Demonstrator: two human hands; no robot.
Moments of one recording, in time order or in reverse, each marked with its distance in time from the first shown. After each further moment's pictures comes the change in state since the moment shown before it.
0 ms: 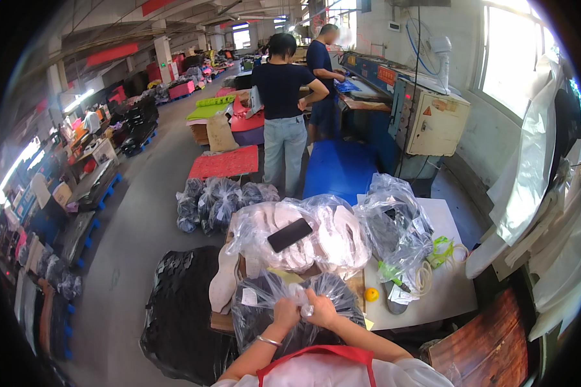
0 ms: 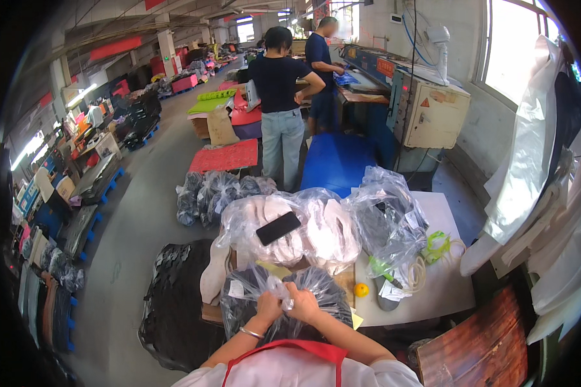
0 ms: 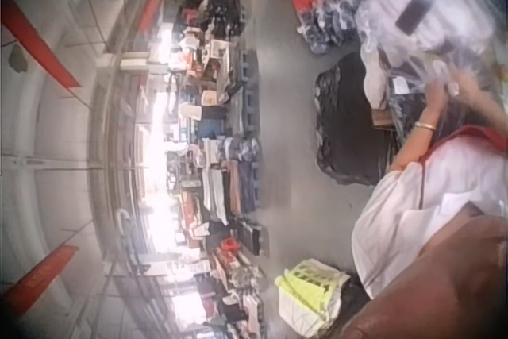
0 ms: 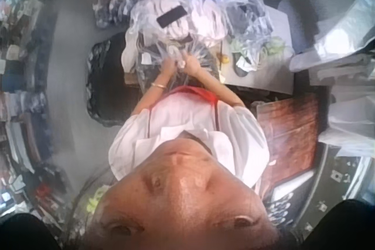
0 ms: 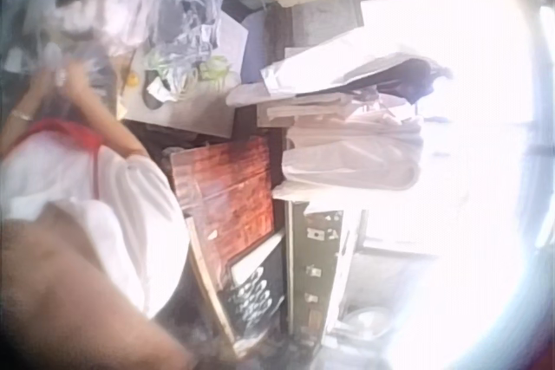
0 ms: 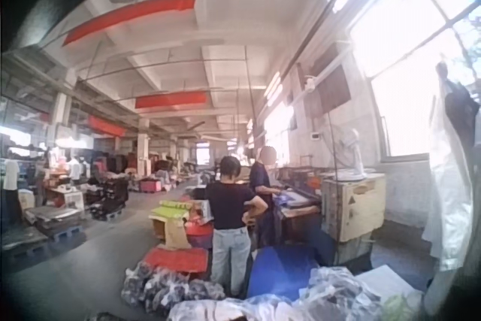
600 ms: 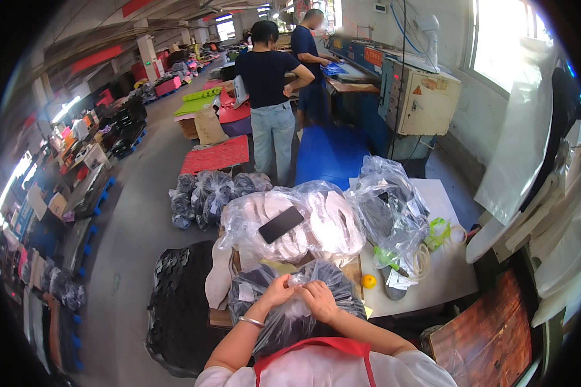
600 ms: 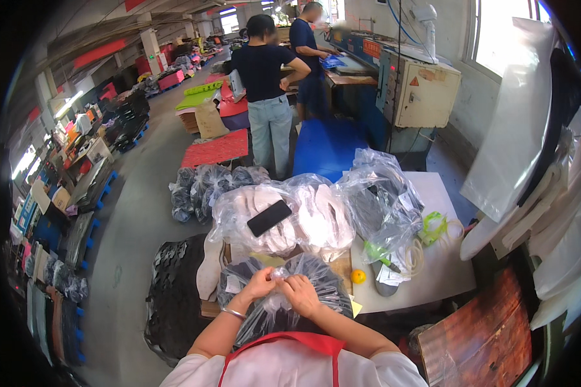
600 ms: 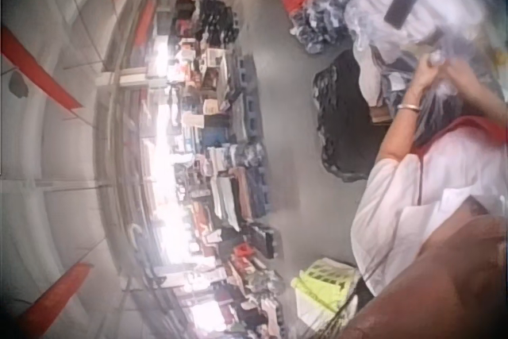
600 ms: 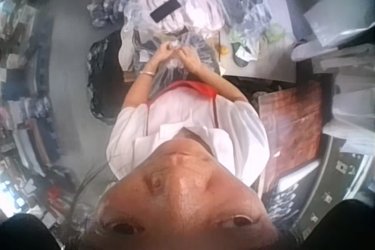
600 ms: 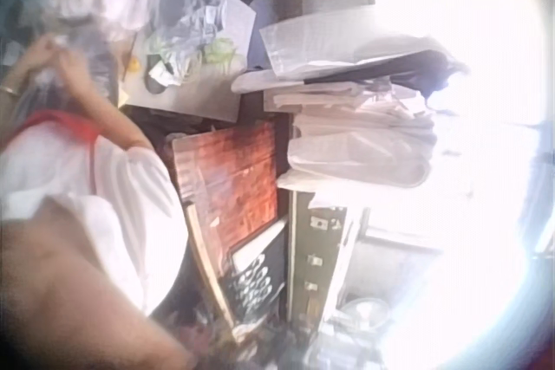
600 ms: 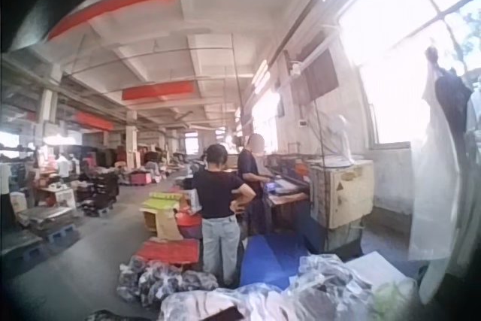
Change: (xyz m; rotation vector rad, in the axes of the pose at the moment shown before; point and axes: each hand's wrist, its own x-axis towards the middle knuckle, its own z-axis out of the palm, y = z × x) left_hand 0.045 -0.010 -0.027 -0.726 -0.287 -0.209; right_hand -0.009 0.010 -0.005 -0.155 0.202 -0.365
